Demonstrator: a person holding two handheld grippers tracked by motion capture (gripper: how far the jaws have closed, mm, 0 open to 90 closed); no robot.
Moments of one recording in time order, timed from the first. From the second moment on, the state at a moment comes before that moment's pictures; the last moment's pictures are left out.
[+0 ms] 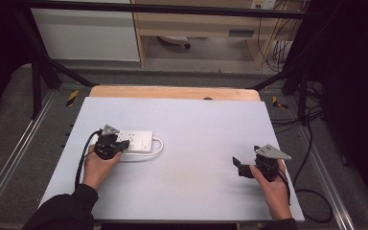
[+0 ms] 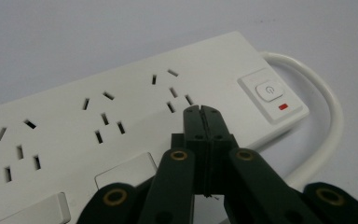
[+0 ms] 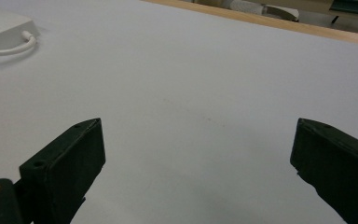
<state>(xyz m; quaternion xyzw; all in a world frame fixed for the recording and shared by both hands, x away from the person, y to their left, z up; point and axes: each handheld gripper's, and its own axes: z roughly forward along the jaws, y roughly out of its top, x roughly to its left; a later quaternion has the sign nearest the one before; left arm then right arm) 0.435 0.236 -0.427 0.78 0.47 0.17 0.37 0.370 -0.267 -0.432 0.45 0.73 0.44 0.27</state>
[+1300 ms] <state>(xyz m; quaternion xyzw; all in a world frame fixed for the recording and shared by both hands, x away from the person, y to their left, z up) 0.438 0.233 -0.427 0.77 0.47 0.17 0.40 0.370 -0.267 -0.432 0.45 0.73 0.44 0.27</state>
